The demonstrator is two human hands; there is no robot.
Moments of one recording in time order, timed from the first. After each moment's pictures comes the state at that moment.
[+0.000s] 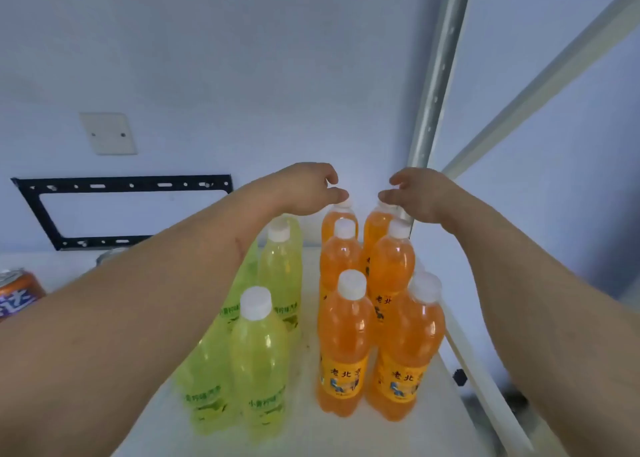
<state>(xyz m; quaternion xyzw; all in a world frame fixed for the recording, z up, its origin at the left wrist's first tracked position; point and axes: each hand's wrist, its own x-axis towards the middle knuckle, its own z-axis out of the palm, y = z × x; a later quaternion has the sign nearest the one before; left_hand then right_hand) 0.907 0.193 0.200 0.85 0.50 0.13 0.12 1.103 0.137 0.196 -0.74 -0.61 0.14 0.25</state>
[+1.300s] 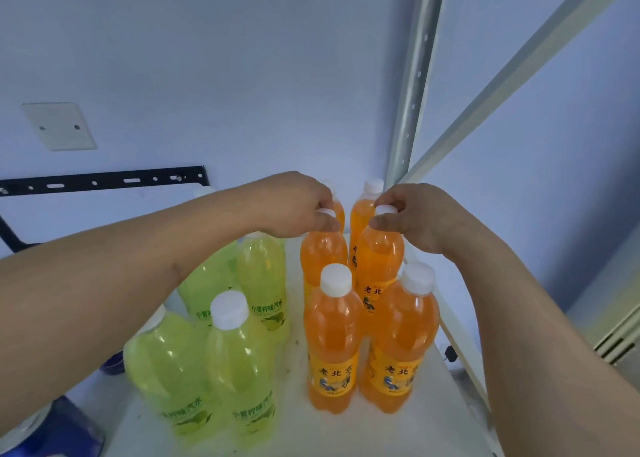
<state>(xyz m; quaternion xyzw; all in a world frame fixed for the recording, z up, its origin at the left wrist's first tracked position) 0.914 0.165 0.190 0.91 0.42 -0.02 0.01 1.108 0.109 0.156 -0.73 -0.63 0.12 0.23</state>
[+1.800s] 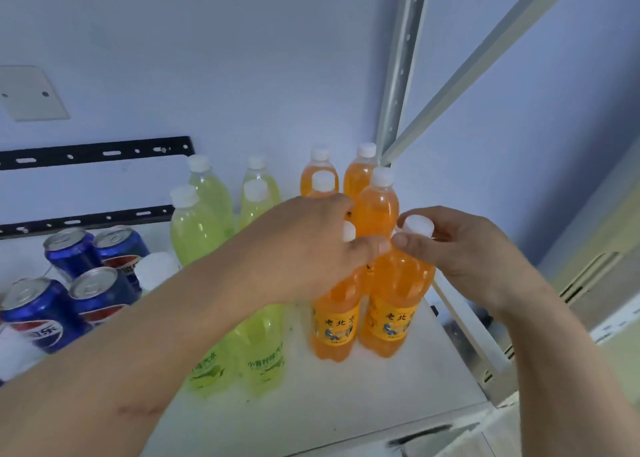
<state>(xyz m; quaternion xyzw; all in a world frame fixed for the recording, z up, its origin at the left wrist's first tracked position) 0.889 0.049 0.172 0.90 0.42 0.08 0.12 1.086 -0.011 0.133 -0.67 -0.55 0.29 0.41</state>
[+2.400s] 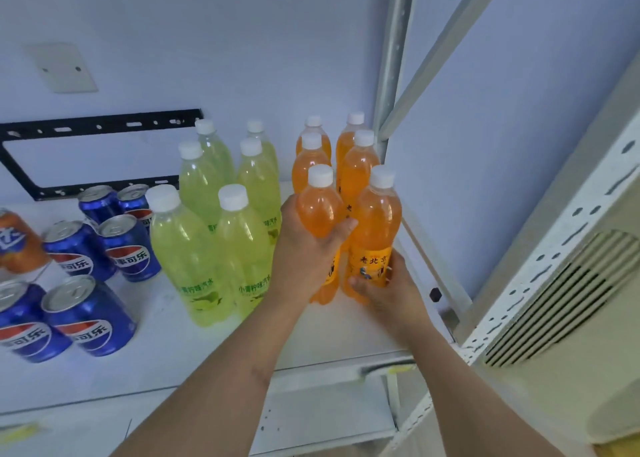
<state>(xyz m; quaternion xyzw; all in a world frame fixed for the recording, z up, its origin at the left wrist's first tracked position) 0.927 0.015 0.047 0.63 0.51 0.45 0.36 1.072 -0.028 -0.028 -0.67 -0.47 0.33 0.47</state>
